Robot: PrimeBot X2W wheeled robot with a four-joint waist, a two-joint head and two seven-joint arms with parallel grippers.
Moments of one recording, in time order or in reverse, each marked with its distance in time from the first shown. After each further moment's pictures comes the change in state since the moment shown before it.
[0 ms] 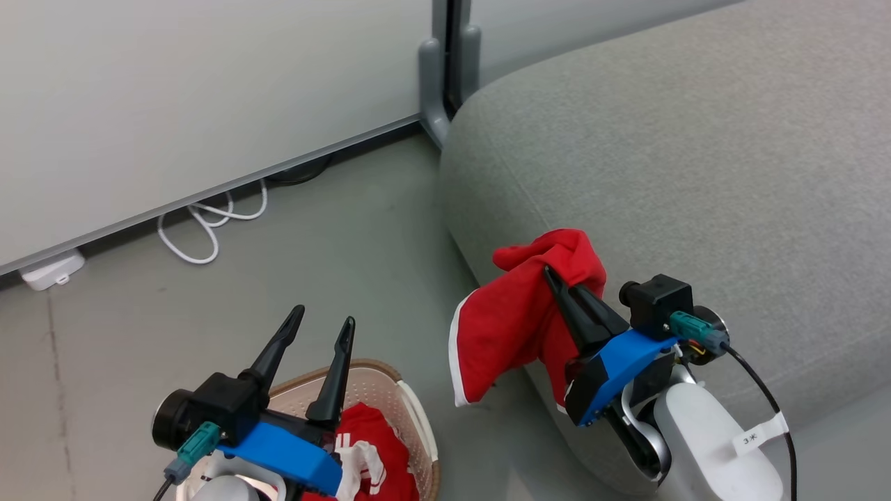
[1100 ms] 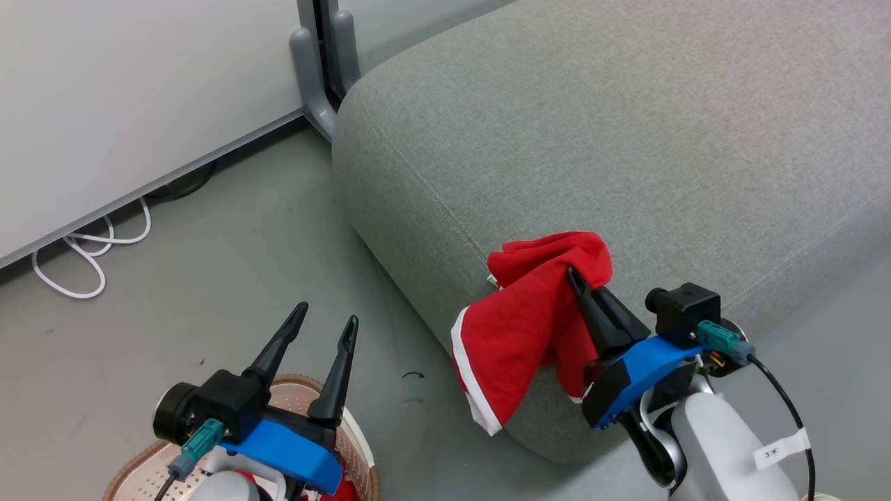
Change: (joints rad) left arm -0.002 -0.023 0.042 0.026 0.076 -0.052 0.000; right arm 0.045 0.000 -0.059 -0.035 0.007 0.000 -0.018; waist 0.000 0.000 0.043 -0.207
